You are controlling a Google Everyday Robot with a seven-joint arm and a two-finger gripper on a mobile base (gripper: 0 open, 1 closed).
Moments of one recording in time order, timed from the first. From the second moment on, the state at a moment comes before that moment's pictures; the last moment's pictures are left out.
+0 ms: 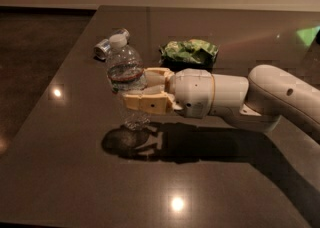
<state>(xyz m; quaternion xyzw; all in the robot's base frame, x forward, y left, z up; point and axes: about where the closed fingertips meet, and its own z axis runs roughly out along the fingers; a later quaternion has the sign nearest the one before) 0.448 0.048 0.946 -0.46 0.51 0.50 0.53</state>
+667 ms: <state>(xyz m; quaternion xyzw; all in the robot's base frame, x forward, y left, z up) 0.452 0.050 0.932 -0.46 0.50 0.49 0.55</state>
